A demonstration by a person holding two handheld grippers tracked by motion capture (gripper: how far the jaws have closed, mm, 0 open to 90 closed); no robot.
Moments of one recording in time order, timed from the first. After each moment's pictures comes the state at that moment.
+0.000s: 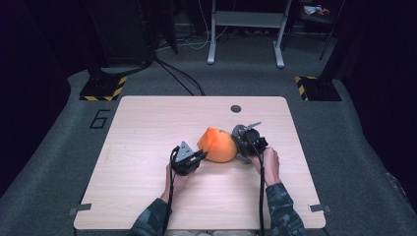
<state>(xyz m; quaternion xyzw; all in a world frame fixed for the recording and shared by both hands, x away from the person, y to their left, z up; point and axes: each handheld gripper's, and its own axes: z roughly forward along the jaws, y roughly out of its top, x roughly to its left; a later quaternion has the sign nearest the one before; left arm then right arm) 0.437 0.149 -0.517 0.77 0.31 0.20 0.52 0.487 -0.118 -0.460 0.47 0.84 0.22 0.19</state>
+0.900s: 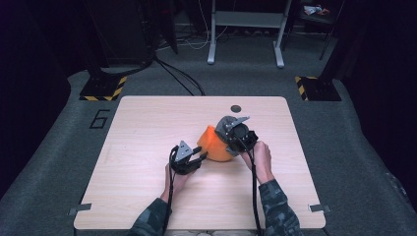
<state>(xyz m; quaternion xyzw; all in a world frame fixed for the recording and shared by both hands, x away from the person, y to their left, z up) 0.440 0.149 -0.516 0.76 0.32 0.22 0.51 0.473 -0.079 -0.414 0.40 0.85 0.25 0.23</state>
